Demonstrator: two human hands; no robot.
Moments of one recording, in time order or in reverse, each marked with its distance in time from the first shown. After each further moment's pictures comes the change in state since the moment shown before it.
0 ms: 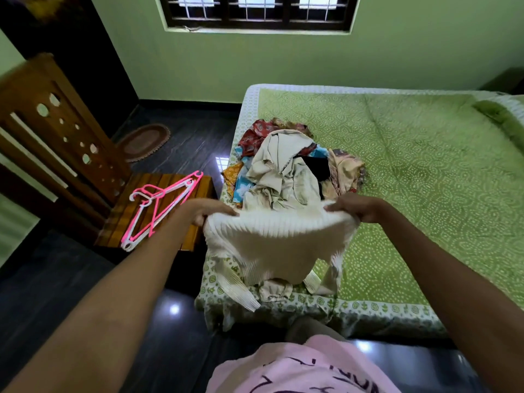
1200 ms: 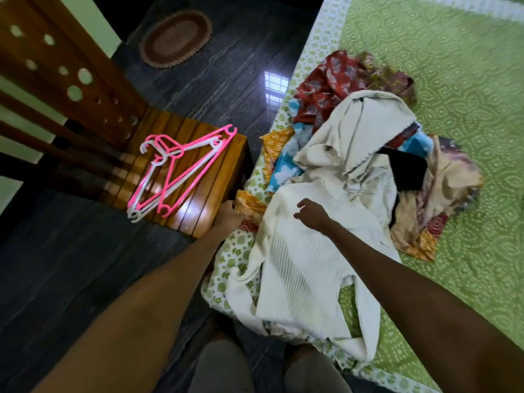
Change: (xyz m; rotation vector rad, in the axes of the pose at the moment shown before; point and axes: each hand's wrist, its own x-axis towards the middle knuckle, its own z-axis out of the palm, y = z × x) left_hand 0.256 -0.047 -0.076 -0.181 0.516 -0.111; right_hand 0.339 -0.051 0.109 -0.518 -0.022 -0.007
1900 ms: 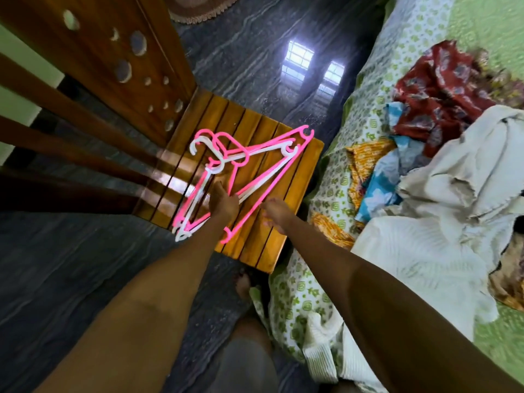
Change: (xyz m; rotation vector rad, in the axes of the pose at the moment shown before) left_hand 0.201 -0.108 -0.176 -0.090 0.133 -0.080; right_hand 0.155 -0.258 0.205 0.669 -0.157 0.439
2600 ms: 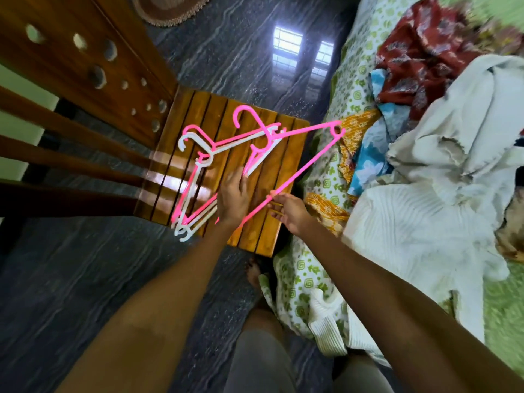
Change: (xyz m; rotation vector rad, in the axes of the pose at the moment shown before) left_hand -0.068 0.029 0.019 0.101 0.259 0.616; right_hand -0.021 0.044 -0.045 0.577 -0.062 -0.060
